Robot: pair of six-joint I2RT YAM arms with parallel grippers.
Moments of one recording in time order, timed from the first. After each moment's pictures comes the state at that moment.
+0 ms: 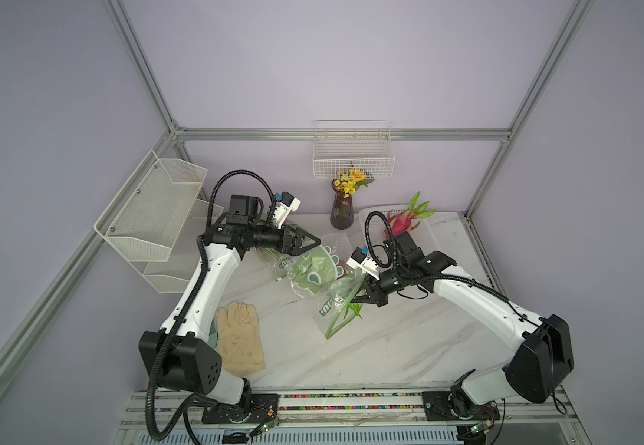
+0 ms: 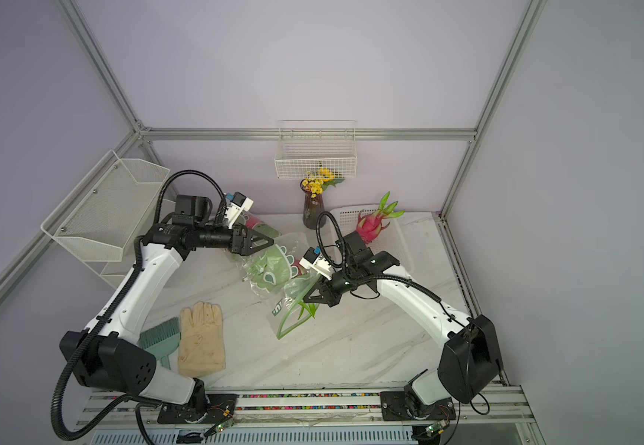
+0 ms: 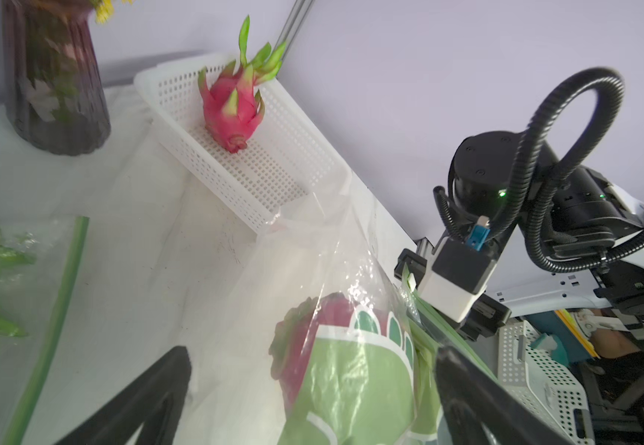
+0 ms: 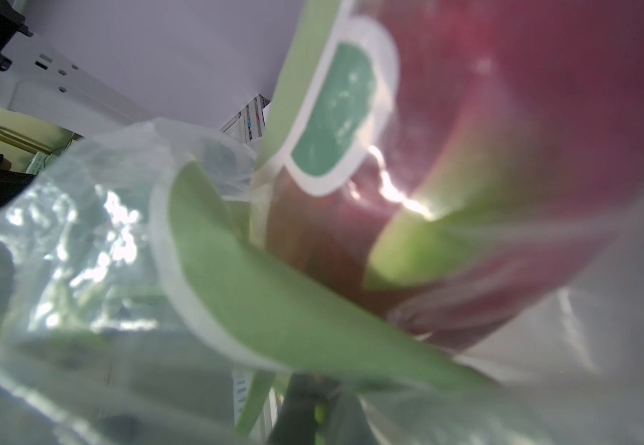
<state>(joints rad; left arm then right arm) -0.15 1.53 1.55 -0.82 0.96 0.02 0.55 1.49 1.27 -0.75 -0.90 -0.19</state>
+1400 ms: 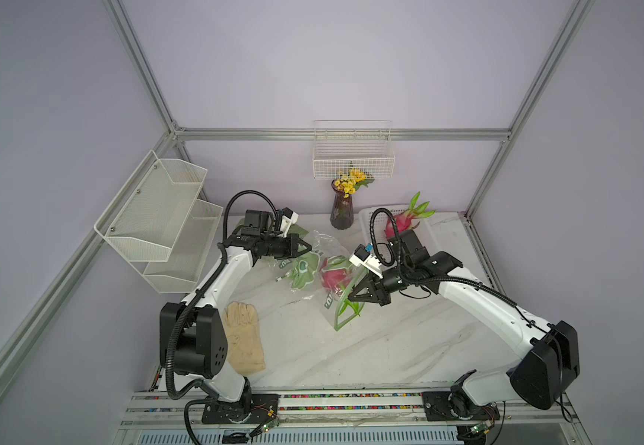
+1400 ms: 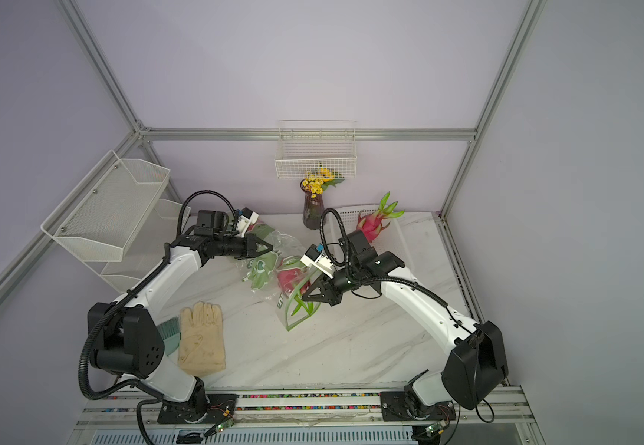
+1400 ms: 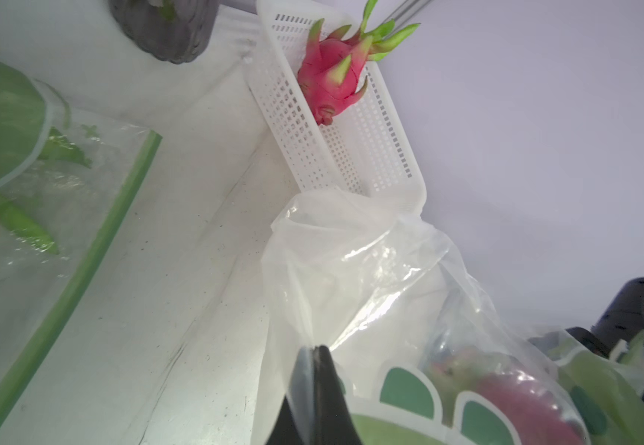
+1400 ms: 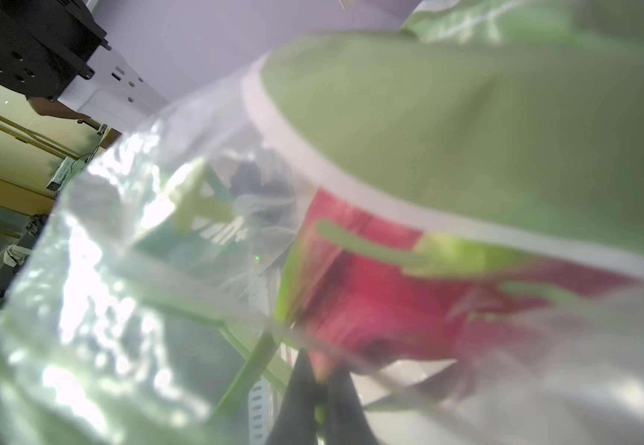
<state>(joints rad) -0.13 1.60 1.35 -0.54 0.75 -0.26 0.55 1.42 1.26 -0.73 -0.96 -0.17</state>
